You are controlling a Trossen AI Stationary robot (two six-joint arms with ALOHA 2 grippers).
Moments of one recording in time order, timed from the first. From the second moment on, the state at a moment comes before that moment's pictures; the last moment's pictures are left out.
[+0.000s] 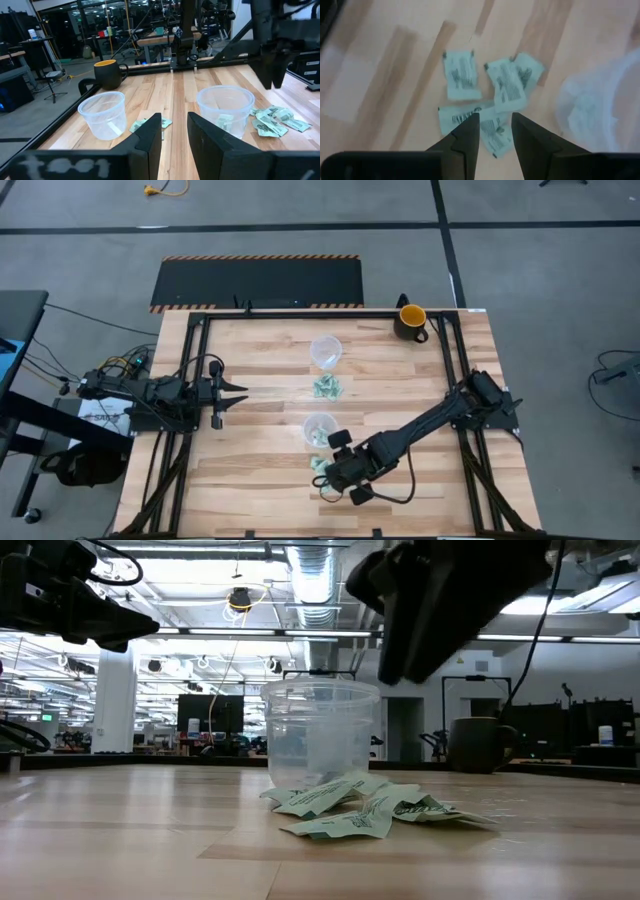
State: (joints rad) left arm -0.21 0.01 0.06 -0.11 -0.31 0.11; right arm 0.50 1.98 1.50 -0.70 0.14 0.00
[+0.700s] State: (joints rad) left arm -0.21 0.01 0.06 -0.11 -0.31 0.11; right arm 0.50 1.98 1.43 -0.63 0.14 -0.34
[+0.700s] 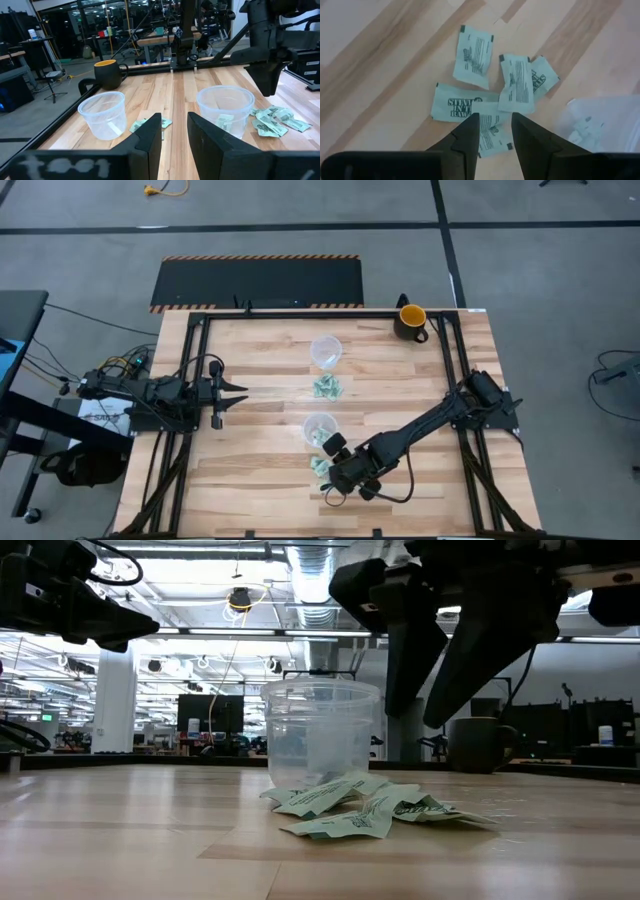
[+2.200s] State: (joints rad) left arm -0.21 0.01 0.06 -0.11 -0.31 0.11; right arm 0.62 2.10 1.44 -0.49 0.32 -0.33
